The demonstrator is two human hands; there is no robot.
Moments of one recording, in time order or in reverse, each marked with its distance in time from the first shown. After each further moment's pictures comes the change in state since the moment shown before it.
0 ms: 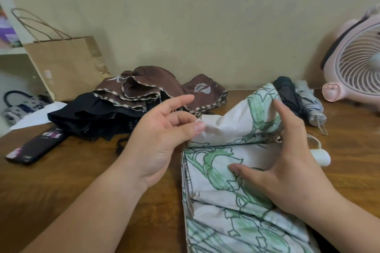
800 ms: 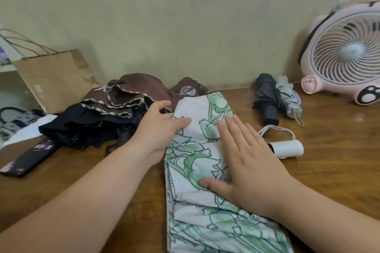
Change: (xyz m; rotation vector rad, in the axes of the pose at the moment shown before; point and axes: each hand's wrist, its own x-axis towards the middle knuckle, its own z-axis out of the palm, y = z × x) left_hand 0.047 -0.018 0.023 0.262 0.242 -0.228; right_hand -0.003 -0.008 0.004 -0.557 -0.377 -0.058
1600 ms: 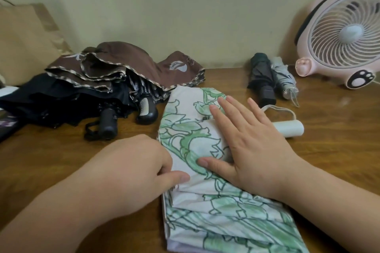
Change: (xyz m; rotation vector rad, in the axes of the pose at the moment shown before) left_hand -0.077 -0.006 -0.041 1.500 -0.453 0.266; right_hand 0.002 -0.001 -0.002 -0.215 -0.111 -0.018
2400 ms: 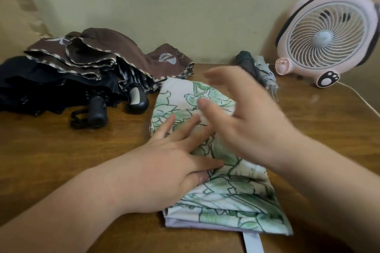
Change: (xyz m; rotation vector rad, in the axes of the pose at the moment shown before) left_hand 0.012 0.017 0.029 0.056 -0.031 0.550; right_hand 0.001 -0.023 -0.054 0.514 0.413 0.074
